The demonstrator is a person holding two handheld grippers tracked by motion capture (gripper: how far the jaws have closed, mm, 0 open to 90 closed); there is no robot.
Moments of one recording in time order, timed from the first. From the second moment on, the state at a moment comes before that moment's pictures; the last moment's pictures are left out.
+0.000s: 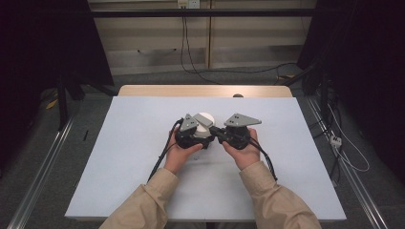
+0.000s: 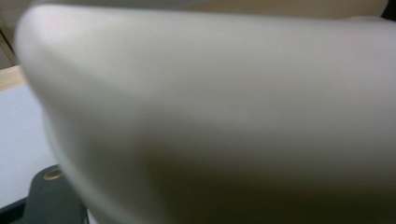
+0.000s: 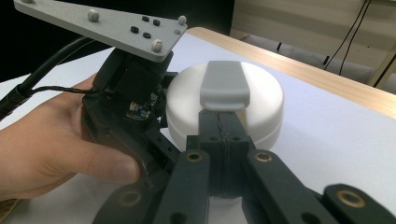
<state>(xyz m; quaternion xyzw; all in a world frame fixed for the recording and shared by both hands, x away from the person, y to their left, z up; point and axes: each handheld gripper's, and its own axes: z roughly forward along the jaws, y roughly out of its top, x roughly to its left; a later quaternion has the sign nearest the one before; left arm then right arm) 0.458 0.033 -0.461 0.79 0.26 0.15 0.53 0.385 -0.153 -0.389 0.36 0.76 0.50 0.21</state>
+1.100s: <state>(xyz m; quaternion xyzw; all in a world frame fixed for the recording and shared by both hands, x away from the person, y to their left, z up) 0.458 0.033 -0.461 0.79 0.26 0.15 0.53 0.391 -0.142 -0.377 0.35 0.76 0.50 0.22</state>
